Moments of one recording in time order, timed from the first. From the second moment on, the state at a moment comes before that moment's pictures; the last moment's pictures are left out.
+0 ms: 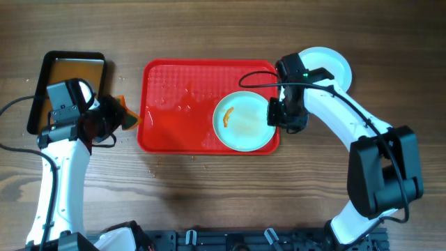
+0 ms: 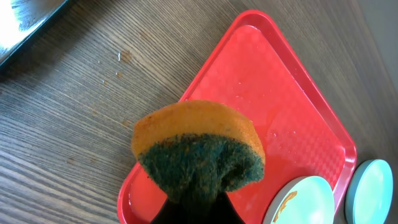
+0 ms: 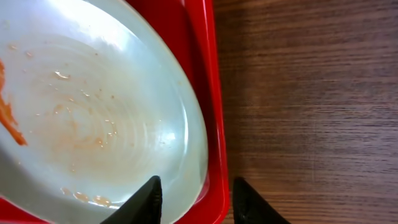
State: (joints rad) left arm 0.26 1.32 0.90 -0.61 0.32 -0.54; right arm 0.31 1.84 1.23 -0.91 -0.15 0.46
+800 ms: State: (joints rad) left arm 0.26 1.32 0.90 -0.62 0.32 -0.54; right arm 0.32 1.84 1.12 -0.73 -0.20 0.53
